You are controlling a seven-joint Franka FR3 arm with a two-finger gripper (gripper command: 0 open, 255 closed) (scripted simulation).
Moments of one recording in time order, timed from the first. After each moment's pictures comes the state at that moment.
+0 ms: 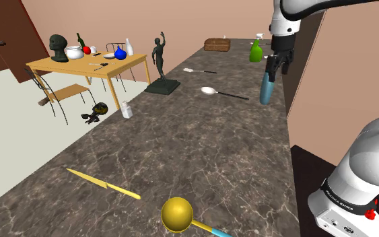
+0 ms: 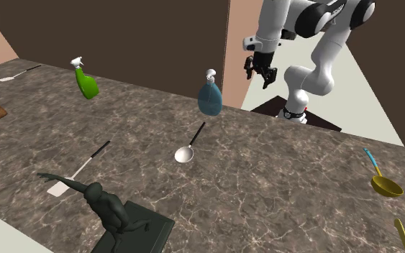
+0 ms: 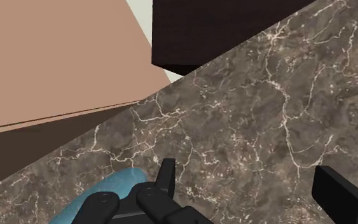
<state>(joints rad) 0.04 -0.54 -0.14 -2.25 -0.15 1.62 -0.08</state>
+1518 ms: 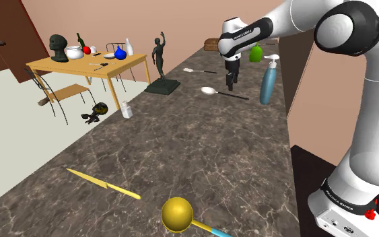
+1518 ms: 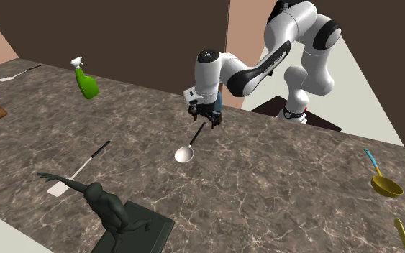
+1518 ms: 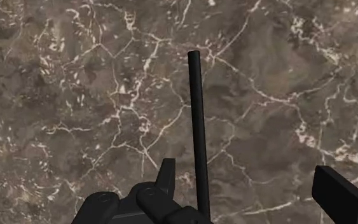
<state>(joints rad) 0.05 0.31 -0.23 -1.70 -0.07 1.96 -0.57</state>
